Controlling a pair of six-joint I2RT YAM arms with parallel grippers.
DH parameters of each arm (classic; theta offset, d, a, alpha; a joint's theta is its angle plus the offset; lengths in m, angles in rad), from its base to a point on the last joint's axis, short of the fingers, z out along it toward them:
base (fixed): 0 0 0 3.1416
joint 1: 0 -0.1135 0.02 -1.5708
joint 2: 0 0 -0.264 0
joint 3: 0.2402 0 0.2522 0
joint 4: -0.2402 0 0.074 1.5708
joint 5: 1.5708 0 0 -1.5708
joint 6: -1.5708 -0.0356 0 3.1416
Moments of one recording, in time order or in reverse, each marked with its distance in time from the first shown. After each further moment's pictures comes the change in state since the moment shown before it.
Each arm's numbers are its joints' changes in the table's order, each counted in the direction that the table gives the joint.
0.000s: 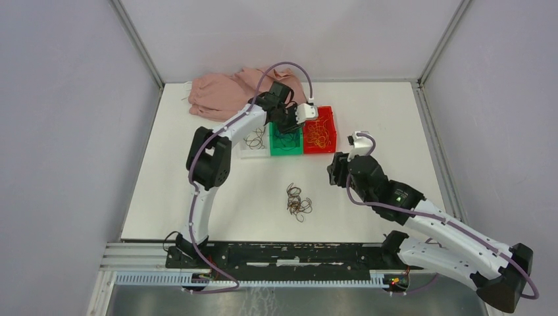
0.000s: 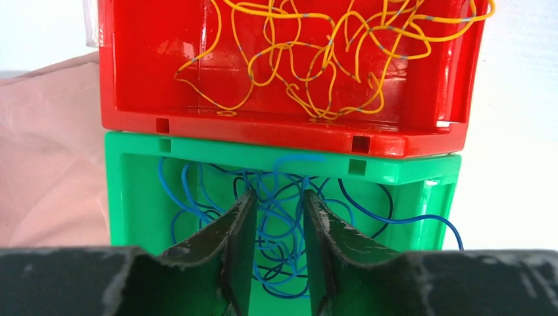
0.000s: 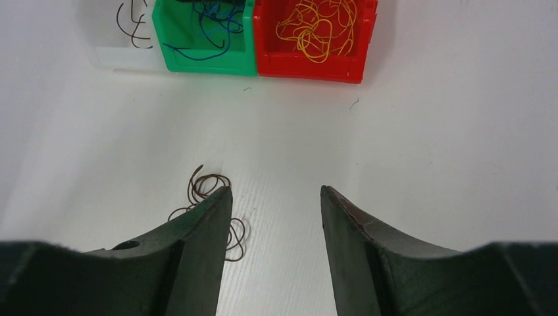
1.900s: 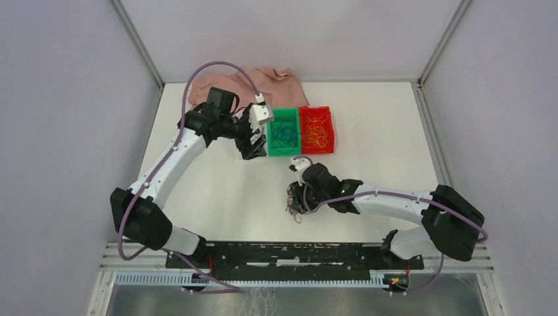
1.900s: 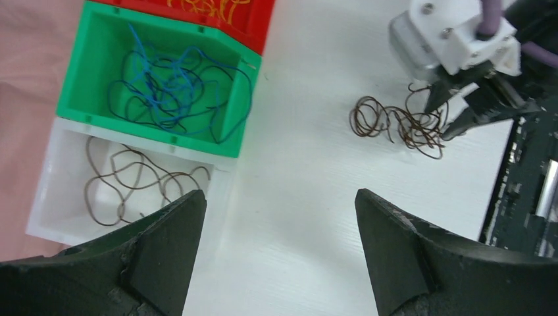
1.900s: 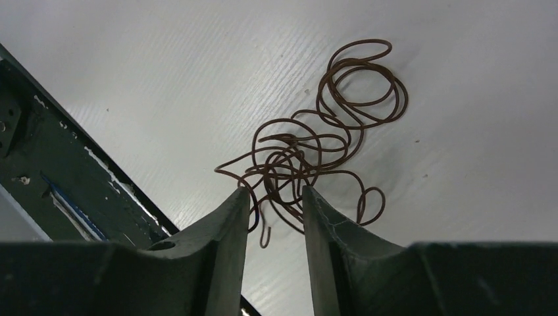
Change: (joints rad) left arm -0.146 0.756 -0.480 -0.208 0.217 0.185; right arm -0.105 -0.513 -0.063 0.301 -0.548 0.076
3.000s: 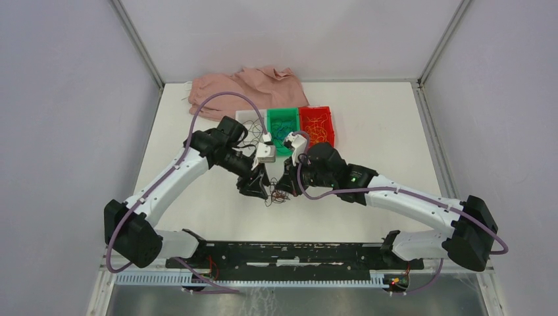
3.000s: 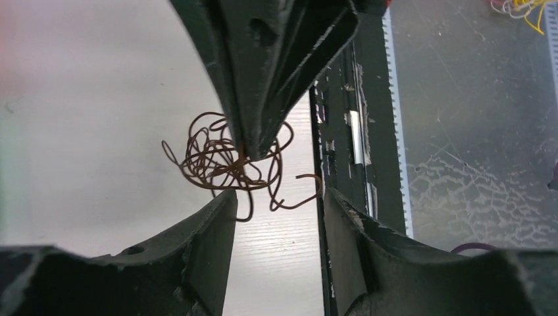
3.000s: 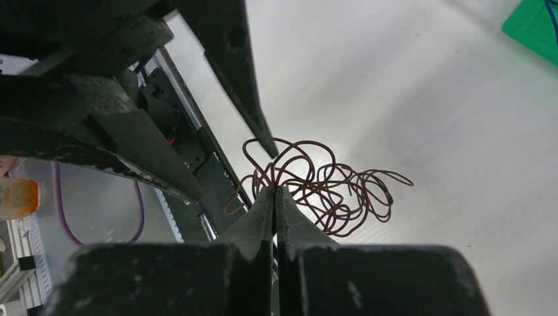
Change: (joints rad) left arm 0.106 0.161 -0.235 -0.232 0.321 -0.107; right arm 0.000 0.098 0.243 -0.020 -0.172 0.006
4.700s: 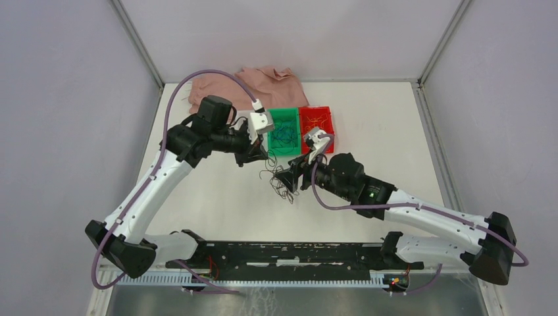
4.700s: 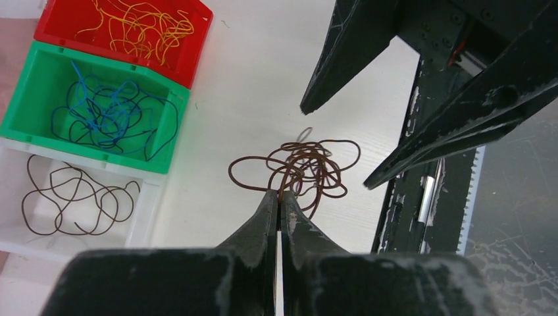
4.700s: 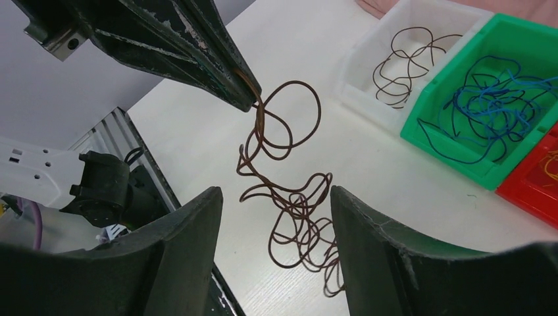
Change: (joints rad) left arm 0.039 0.074 0.235 0.121 -0.322 0.325; right arm -0.054 0.213 -0.112 0.209 0.306 0.056
